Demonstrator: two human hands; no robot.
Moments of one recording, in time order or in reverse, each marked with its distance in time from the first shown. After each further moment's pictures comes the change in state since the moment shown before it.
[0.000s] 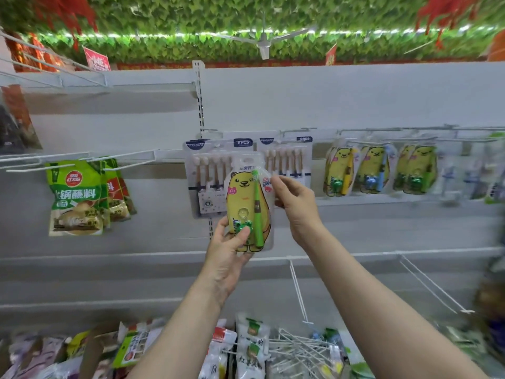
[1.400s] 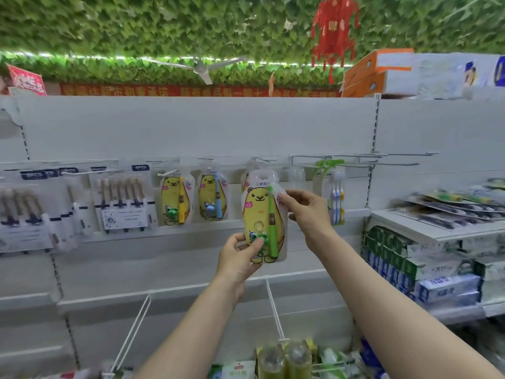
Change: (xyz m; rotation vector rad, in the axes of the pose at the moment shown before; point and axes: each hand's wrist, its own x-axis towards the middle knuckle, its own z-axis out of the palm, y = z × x) left_hand 0.025 -0.280 0.425 0.320 0.014 -0.078; right_hand 0.060 -0.129 -0.499 -0.179 0.171 -0.005
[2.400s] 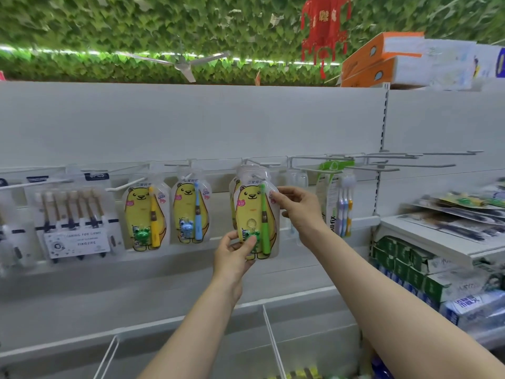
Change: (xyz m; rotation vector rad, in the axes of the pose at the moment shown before) left_hand 0.149 -0.028 0.012 -0.068 0.023 0.039; right_hand 0.125 0.065 0.016 -0.056 0.014 -0.050
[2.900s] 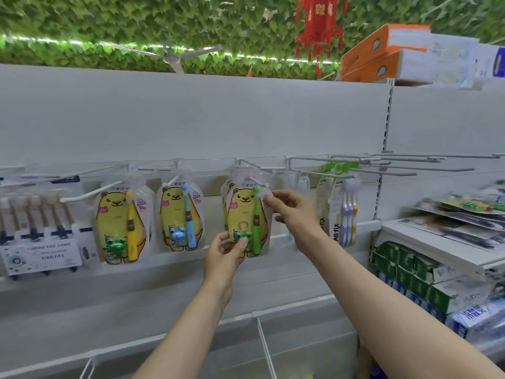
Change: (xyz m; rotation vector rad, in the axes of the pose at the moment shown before) left_hand 0.065 -0.020 -0.006 0.057 -0.010 0.060; right_hand 0.042 0.037 0.005 0.009 -0.006 0.032
